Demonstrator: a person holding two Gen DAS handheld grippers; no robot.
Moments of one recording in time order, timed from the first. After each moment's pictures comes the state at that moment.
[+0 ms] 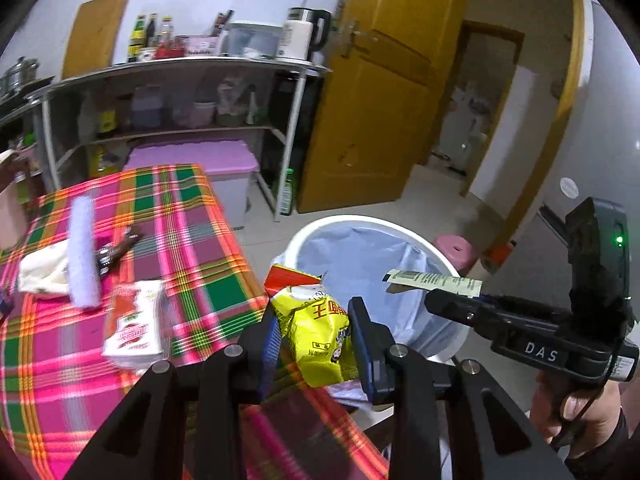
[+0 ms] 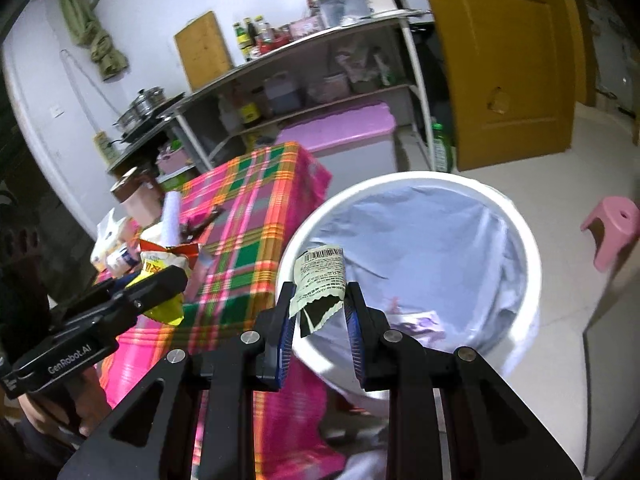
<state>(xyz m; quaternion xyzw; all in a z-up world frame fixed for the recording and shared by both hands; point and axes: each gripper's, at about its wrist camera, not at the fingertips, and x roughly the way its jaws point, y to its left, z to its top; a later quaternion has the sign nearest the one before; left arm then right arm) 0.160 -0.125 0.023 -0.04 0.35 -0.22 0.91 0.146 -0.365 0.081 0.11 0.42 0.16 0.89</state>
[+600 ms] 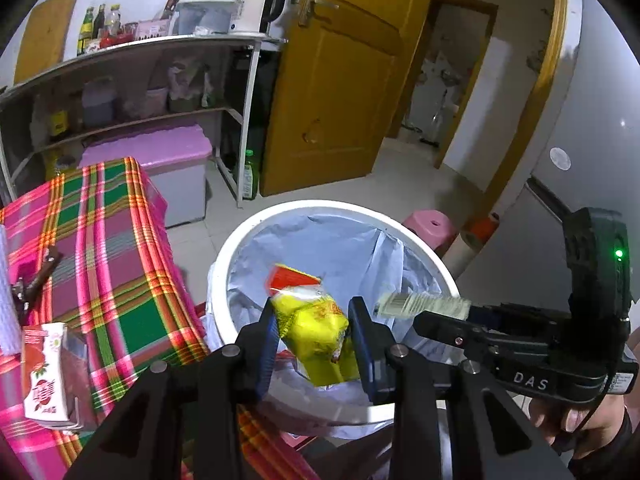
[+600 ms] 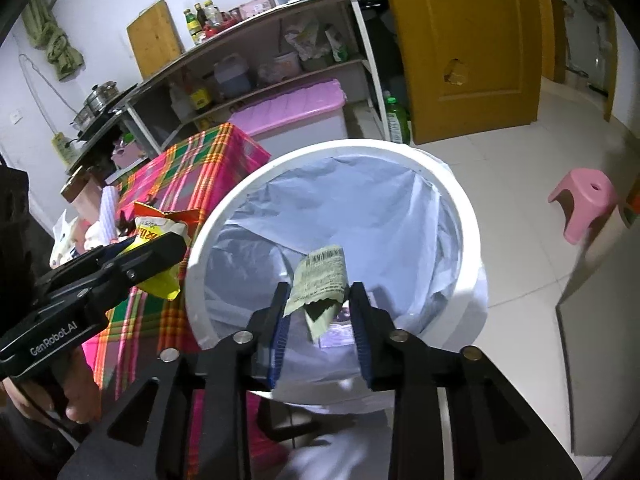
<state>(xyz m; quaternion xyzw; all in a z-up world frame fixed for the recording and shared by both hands) 0.209 -0.186 -0.006 -0.02 0.38 -0.28 0.88 0.163 -0.409 0.051 0.10 0.46 0.10 0.87</state>
